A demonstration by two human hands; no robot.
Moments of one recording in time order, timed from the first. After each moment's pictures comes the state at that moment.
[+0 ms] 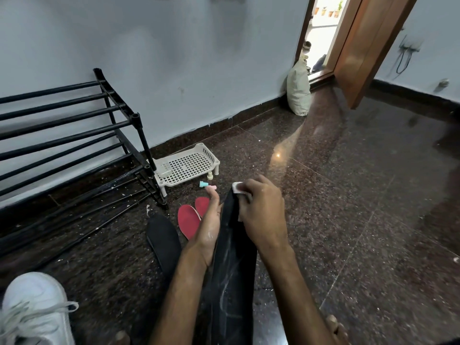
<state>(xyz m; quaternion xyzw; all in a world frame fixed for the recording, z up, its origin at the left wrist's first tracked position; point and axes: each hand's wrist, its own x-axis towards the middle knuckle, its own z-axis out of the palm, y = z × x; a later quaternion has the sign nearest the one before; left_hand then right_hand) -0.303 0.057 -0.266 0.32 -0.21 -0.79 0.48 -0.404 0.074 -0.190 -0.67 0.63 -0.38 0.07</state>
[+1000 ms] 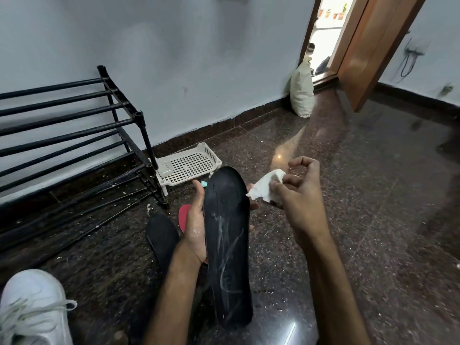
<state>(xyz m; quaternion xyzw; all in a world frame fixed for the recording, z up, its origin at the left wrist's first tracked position) -0.283 0.060 -0.258 0.22 -0.23 -0.81 0.50 -0.453 0.068 -0.180 -0.46 0.56 -0.56 0.40</state>
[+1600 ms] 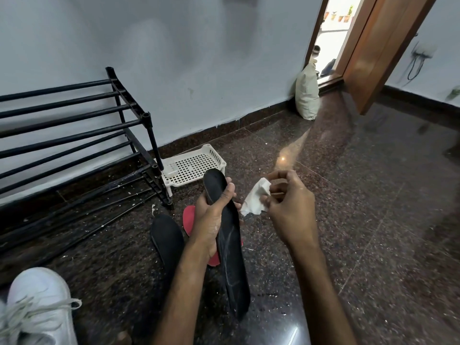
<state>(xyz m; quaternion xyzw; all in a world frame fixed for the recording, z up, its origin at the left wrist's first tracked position) -0.292 0.057 -0.243 0.40 -0.29 -0.62 0.62 -0.431 0.070 -0.187 -0.58 0.63 -0.45 0.24</state>
